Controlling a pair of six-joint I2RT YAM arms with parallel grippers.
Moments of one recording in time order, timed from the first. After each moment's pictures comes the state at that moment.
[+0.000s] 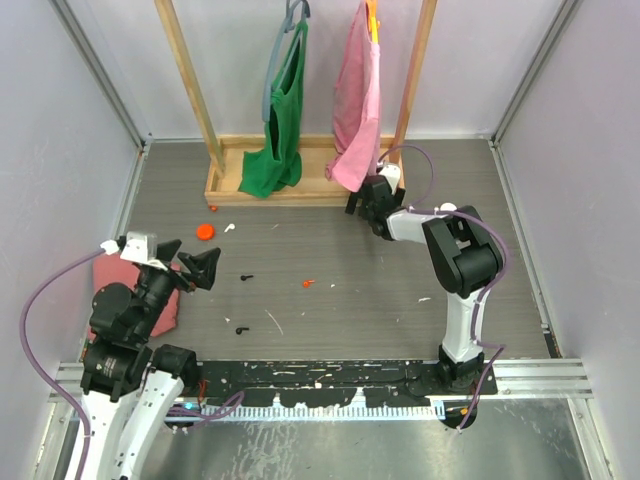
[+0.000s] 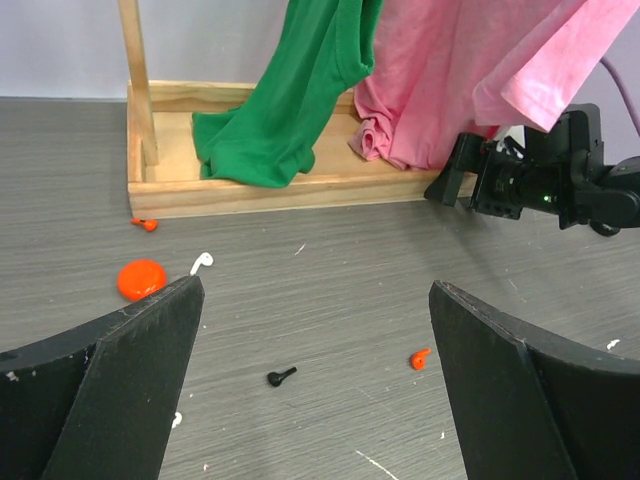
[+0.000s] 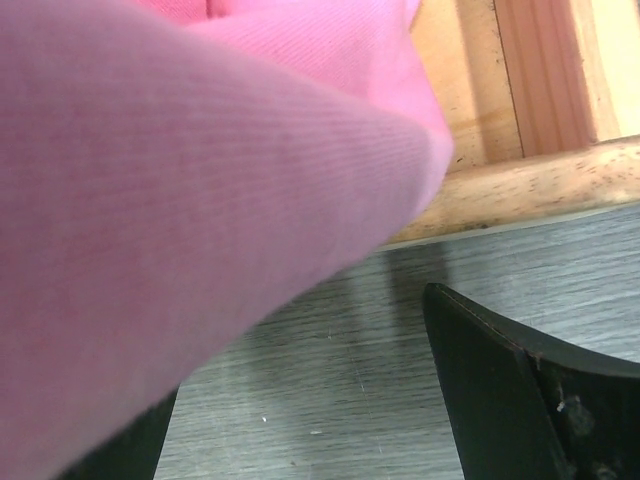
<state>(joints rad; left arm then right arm) -0.24 0.25 0.67 -0.41 0.09 -0.22 0.40 1.98 1.12 0.22 0.38 0.48</state>
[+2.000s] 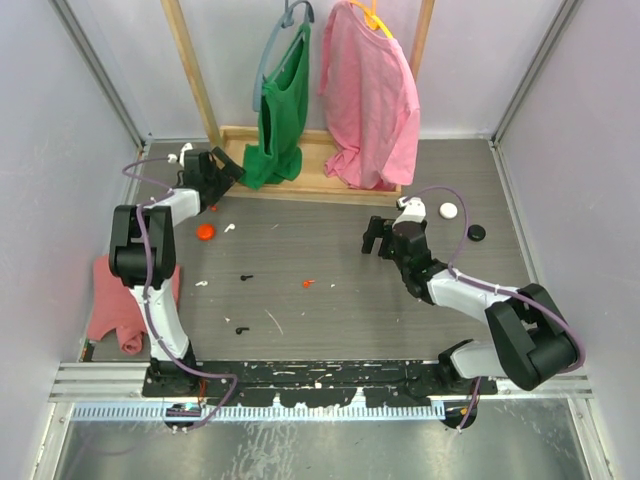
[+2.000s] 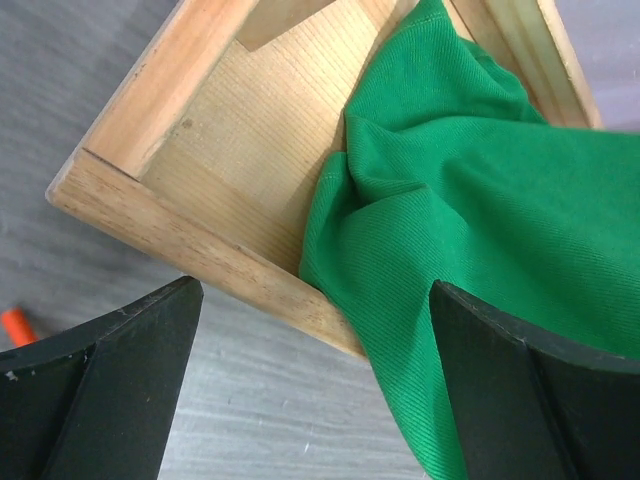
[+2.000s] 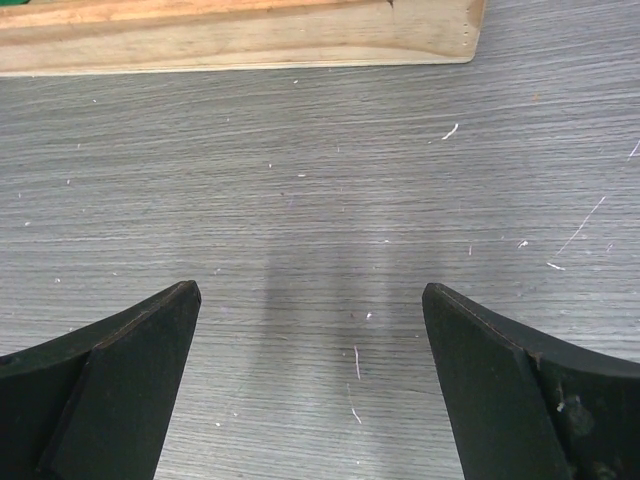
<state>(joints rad) -0.05 1.99 1.28 0.14 0.03 -0.82 0.47 1.33 0.49 0.38 0.27 0.39</state>
